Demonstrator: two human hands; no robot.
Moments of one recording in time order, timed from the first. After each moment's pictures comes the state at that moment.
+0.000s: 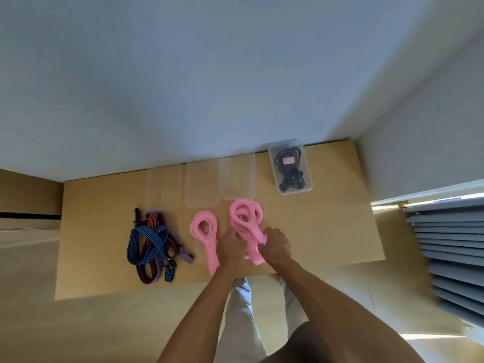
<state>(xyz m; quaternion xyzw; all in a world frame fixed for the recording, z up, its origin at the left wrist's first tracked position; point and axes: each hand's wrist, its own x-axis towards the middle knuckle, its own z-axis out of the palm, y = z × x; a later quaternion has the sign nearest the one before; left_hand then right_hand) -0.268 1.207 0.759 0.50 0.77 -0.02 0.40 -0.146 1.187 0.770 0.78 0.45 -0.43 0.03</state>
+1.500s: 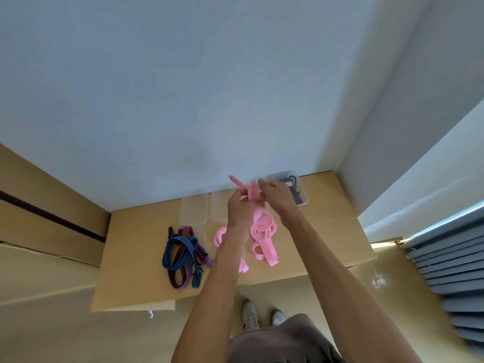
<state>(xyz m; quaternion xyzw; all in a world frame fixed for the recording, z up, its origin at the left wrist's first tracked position) -0.288 1.212 0.975 0.40 0.62 0.35 0.58 -0.180 1.204 1.006 0.71 0.37 -0.46 -0.38</state>
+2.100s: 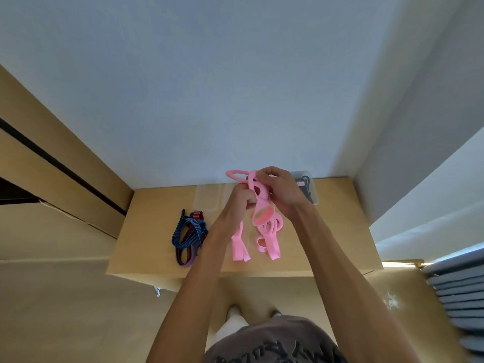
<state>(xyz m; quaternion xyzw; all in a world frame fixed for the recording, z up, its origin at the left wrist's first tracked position) -0.311 1.162 1.030 0.49 0.51 0.36 0.61 -0.177 1.178 1.041 0.49 0.35 -0.64 -0.48</state>
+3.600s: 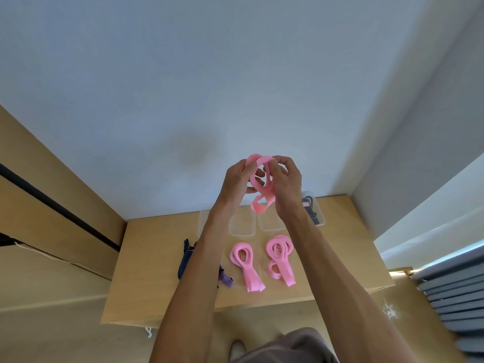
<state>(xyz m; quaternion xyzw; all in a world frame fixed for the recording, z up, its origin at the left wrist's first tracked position) -0.372 1.263 1.092 0.57 0.45 0.39 0.57 -0.253 1.238 1.078 0.55 0.29 -0.45 -0.64</state>
